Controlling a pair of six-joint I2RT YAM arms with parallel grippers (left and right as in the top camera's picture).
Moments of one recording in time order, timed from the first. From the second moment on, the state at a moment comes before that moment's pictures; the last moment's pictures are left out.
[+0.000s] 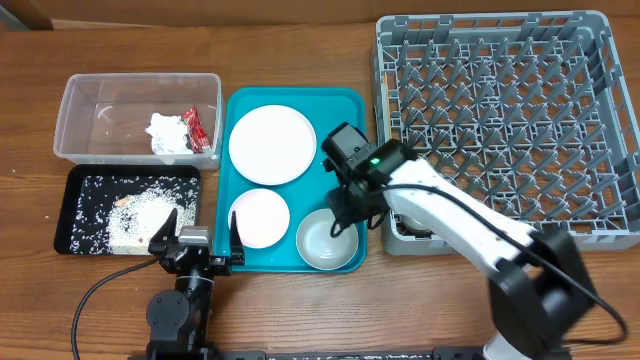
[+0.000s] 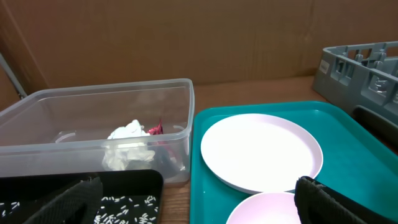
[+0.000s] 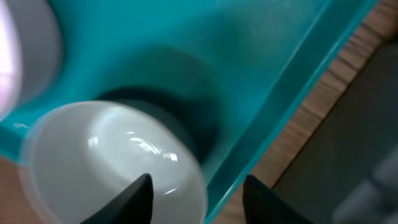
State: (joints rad) left arm -0.04 0.02 0.01 -0.08 -0.02 0.06; right arm 0.69 1.82 1.35 -0.95 -0.10 0.25
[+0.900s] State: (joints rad) left arm -0.04 0.02 0.01 -0.08 -0.02 0.06; right arm 0.65 1.64 1.72 -1.08 0.68 0.47
